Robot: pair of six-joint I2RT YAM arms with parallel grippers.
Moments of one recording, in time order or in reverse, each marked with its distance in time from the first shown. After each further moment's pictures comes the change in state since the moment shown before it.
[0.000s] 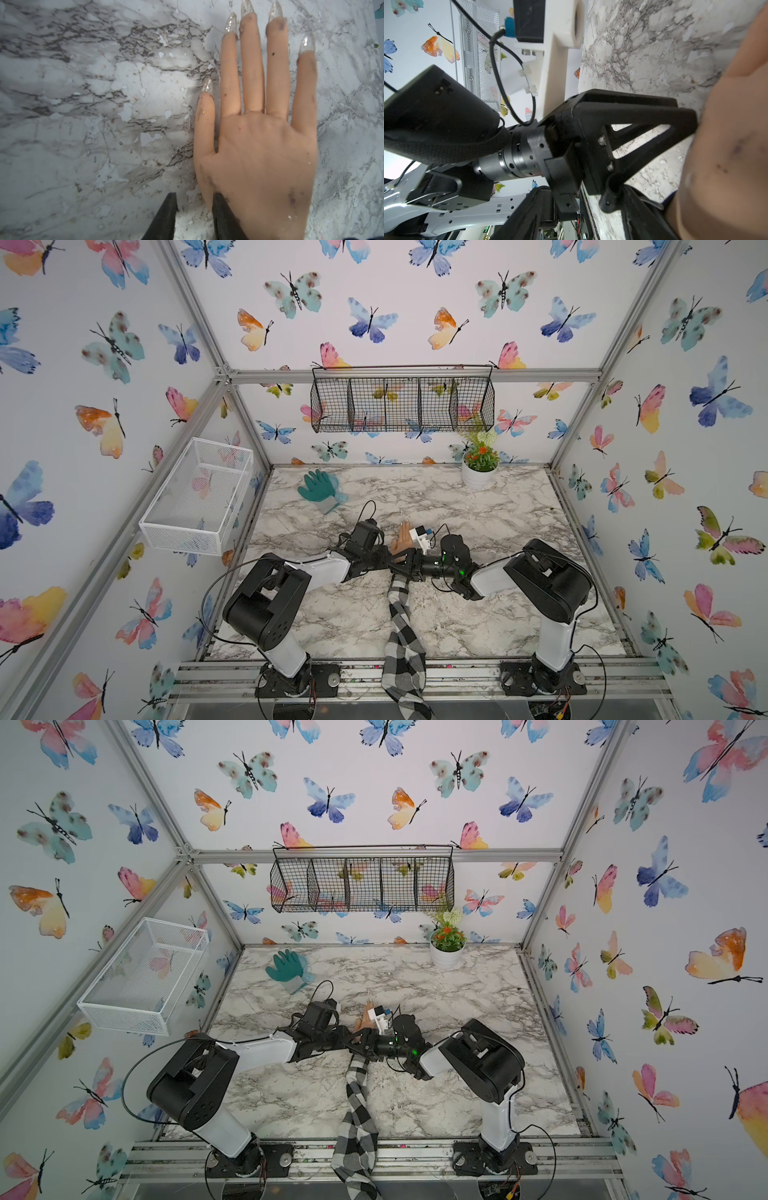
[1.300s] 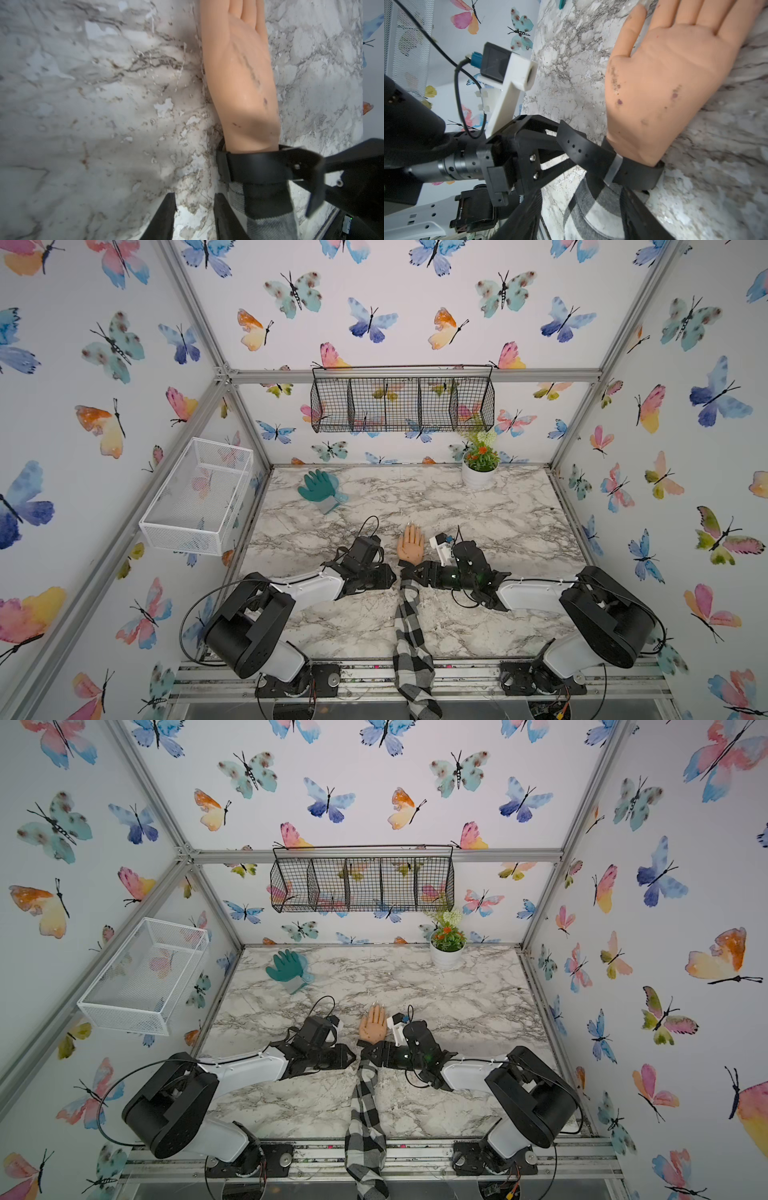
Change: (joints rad) left arm -0.084 -0.158 -0.140 -0.062 0.105 -0.048; right arm -0.012 -0.332 -0.153 -0.460 0.240 -0.320
